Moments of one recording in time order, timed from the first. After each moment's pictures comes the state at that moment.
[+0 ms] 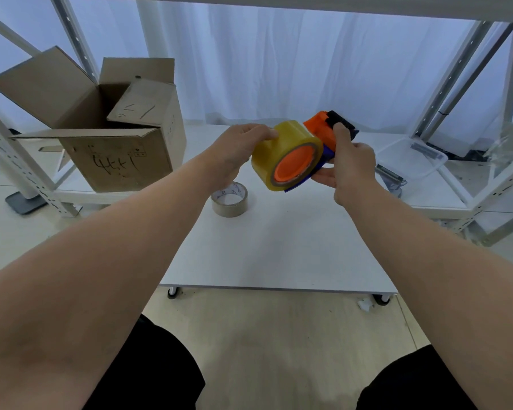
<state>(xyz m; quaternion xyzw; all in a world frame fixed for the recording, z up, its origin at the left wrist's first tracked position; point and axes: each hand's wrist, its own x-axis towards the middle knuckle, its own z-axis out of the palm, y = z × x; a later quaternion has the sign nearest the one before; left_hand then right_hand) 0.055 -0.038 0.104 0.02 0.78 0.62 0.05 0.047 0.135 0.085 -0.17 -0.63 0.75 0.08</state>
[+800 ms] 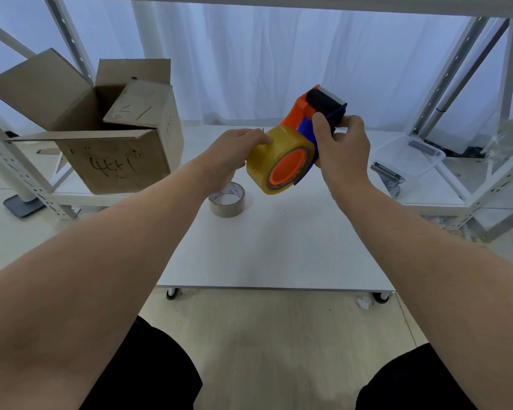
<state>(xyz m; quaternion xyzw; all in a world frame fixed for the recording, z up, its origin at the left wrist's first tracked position) 0.047 -0.036 0.096 -0.02 0.78 0.62 0.05 0.050 0.127 0.086 -0.03 -0.76 0.61 0.21</state>
